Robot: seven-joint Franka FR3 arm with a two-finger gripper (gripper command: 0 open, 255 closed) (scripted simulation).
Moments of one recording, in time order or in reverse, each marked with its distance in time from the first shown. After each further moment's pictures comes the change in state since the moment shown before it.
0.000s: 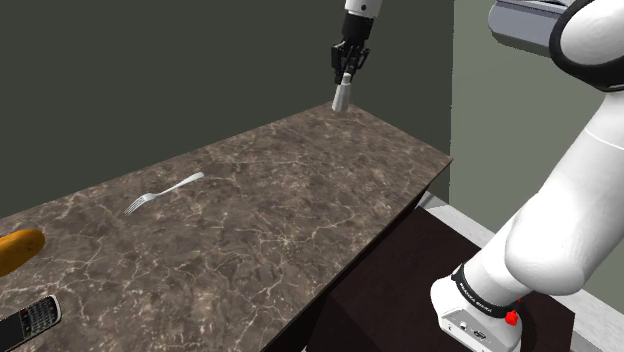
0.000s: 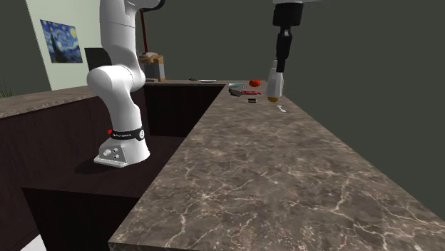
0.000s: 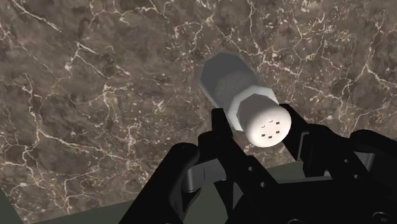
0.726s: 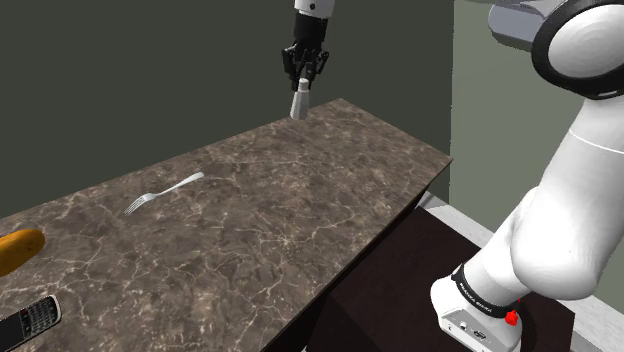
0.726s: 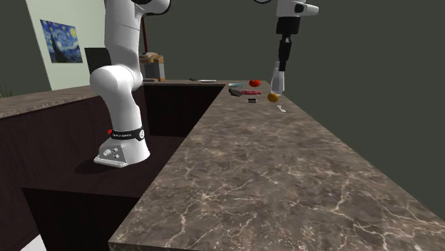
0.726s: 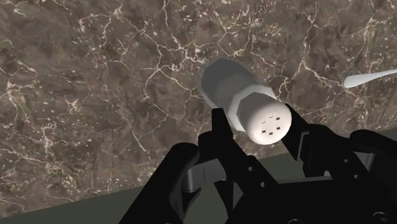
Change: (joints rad) arm 0.139 0.078 0.099 0.094 0.000 0.011 0.239
